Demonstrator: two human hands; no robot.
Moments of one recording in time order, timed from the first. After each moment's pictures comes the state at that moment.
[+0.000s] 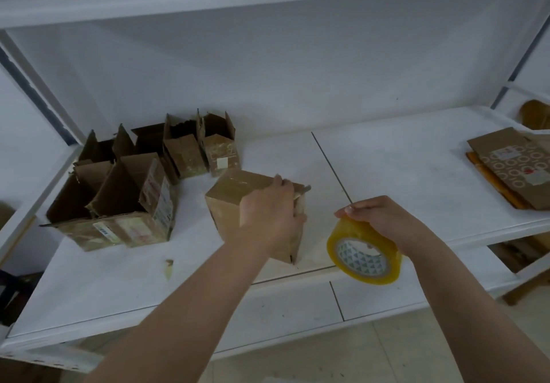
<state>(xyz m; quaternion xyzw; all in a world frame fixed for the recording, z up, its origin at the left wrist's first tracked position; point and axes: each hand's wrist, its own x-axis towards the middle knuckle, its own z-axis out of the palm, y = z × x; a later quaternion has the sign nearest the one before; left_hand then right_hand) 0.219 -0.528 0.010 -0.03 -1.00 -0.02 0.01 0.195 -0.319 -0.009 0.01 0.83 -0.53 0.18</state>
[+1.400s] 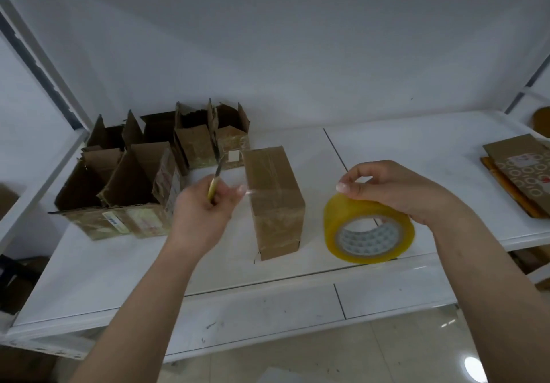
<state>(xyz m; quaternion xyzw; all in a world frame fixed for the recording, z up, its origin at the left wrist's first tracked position) 0.266 -0.632 0.009 0.10 -0.86 -0.45 0.22 0.184 -0.357 0.053 -0.15 0.85 -0.46 0.19</state>
